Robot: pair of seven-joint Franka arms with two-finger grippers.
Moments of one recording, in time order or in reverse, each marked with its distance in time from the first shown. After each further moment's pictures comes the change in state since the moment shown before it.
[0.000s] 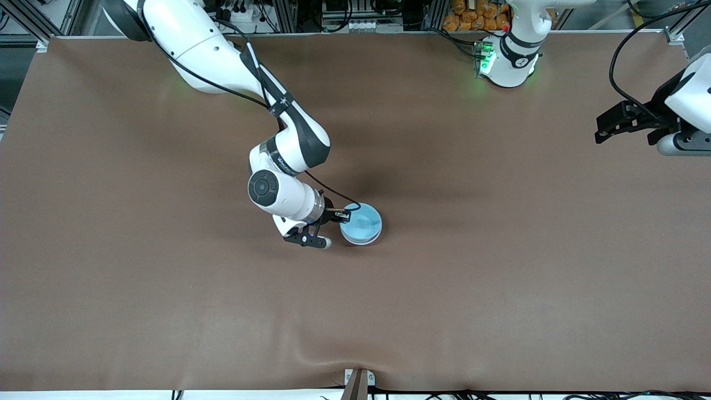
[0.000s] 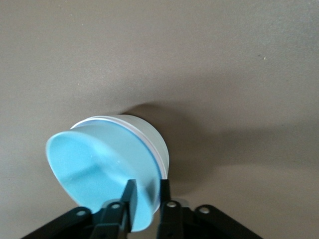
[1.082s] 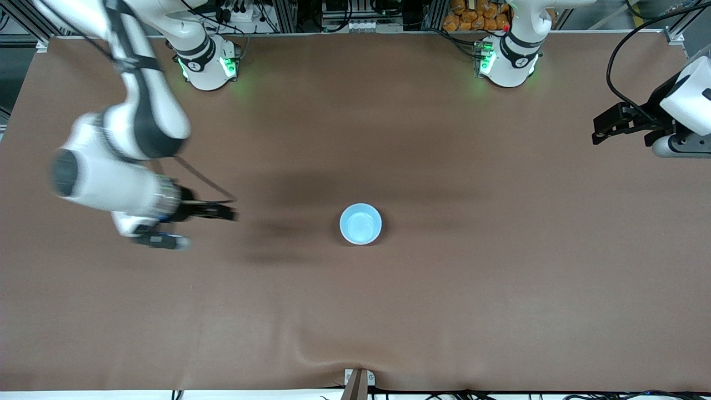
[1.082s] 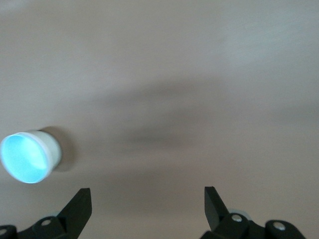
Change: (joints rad) left arm -0.003 0.005 -0.002 -0.001 -0.002 0.002 0.000; right arm -0.354 -0.450 -0.143 -0.202 -0.141 -0.415 -0.384
